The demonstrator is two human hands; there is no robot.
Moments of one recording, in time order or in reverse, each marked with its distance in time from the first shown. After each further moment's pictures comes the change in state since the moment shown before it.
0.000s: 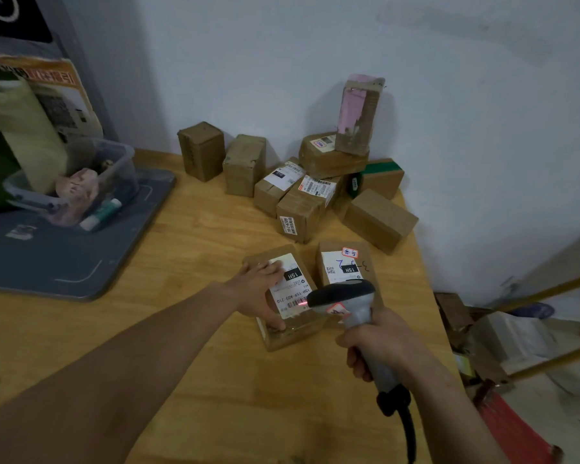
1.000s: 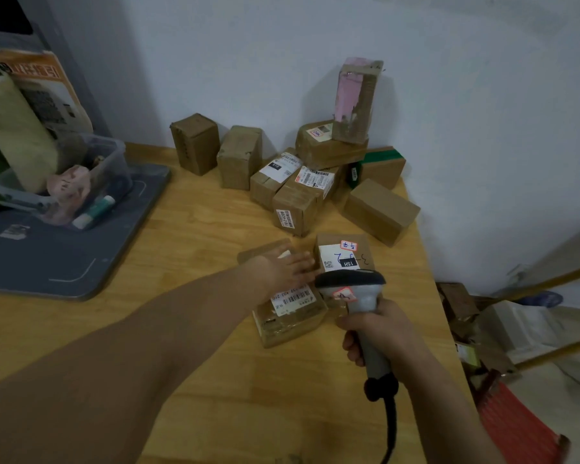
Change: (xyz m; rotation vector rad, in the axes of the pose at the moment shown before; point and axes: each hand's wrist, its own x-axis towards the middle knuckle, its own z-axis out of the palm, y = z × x) left_hand 0.029 0.047 -0.031 0.847 -0.141 0.209; right_hand 0.021 0.009 -0.009 0.145 0.026 -0.058
